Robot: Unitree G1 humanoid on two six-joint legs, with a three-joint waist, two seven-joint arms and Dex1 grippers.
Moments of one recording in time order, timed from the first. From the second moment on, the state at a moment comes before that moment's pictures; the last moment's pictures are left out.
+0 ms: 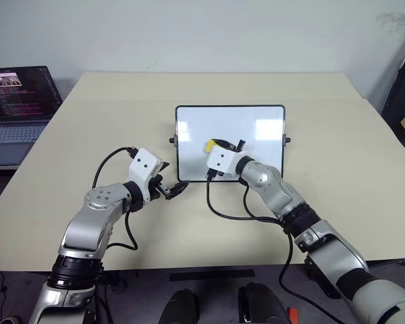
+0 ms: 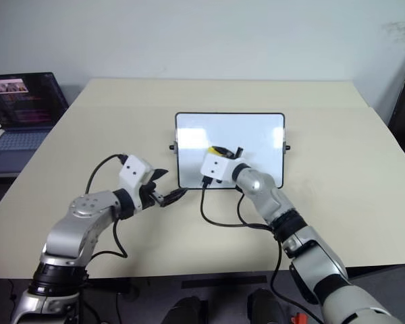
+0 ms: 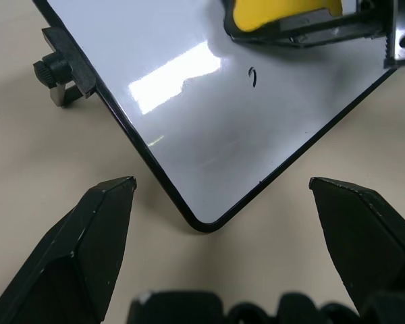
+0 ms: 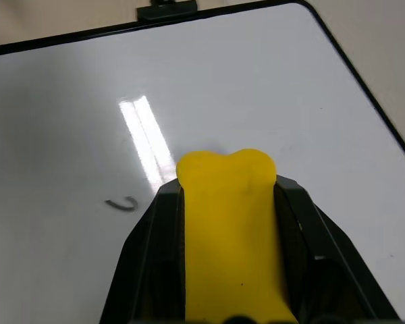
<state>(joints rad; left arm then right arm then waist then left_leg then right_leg) -0.32 0.57 0.00 -0.15 -0.25 0.56 -0.66 -0.78 -0.19 0.45 0.52 -0.47 -0.08 0.30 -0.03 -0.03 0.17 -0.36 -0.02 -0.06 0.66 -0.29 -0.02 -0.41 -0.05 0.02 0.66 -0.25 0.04</state>
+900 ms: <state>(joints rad) -0.32 0.56 0.00 -0.16 -0.25 0.56 -0.66 -0.77 -0.17 0.42 0.51 -0.49 -0.08 0.22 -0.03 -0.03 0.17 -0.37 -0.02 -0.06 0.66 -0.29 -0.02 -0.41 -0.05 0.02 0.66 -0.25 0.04</state>
